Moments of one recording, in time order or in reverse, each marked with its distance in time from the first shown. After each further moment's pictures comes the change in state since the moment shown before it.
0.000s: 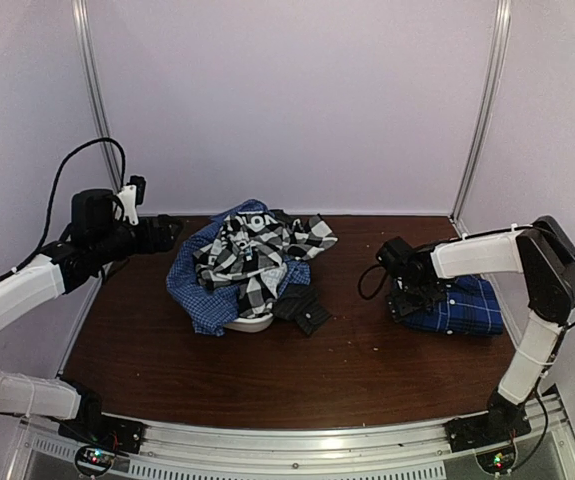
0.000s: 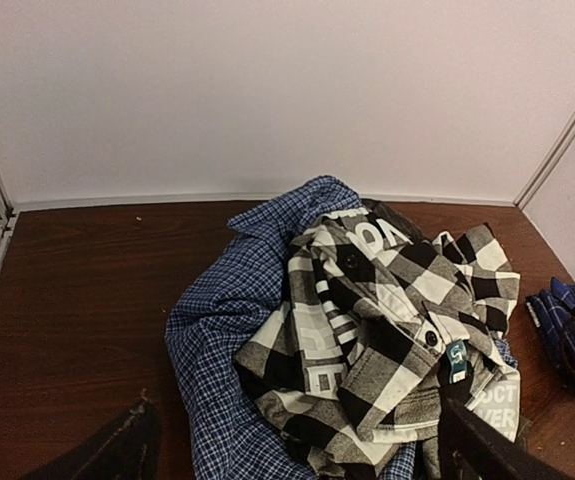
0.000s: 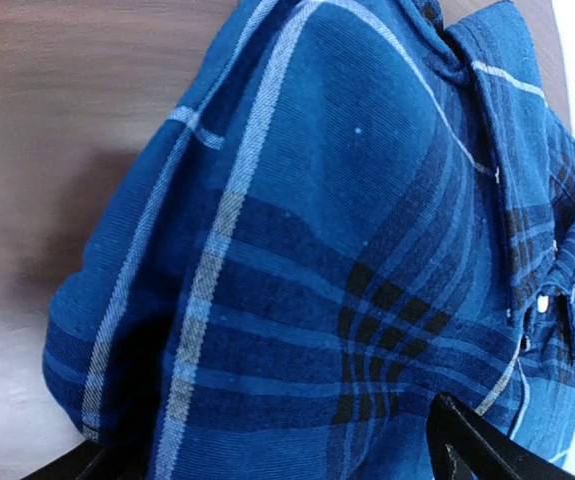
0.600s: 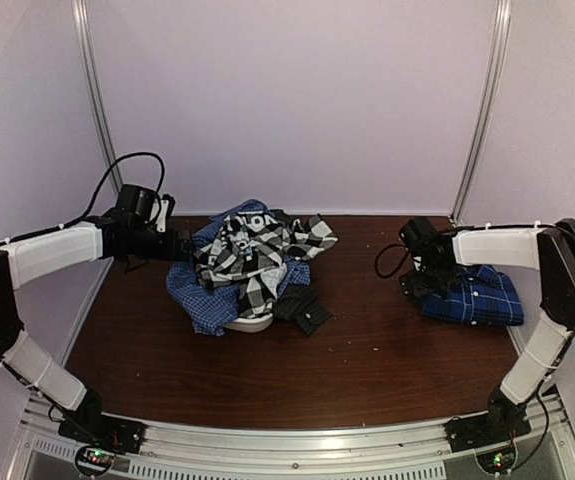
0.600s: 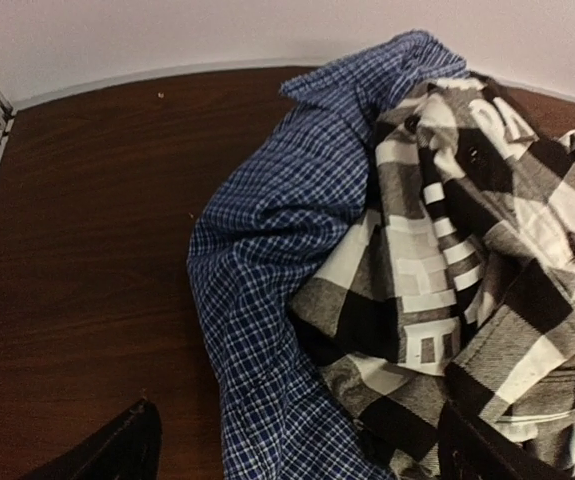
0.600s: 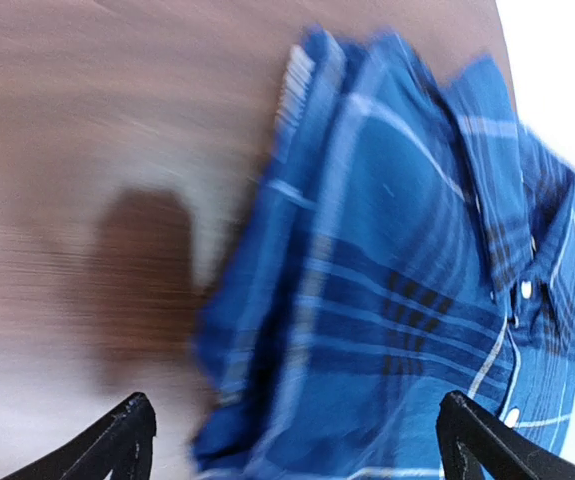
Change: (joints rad) left arm 0.000 0.348 0.212 -0.222 -0.077 0.050; right arm -0.174 -0.058 0.024 0.023 -0.016 -0.114
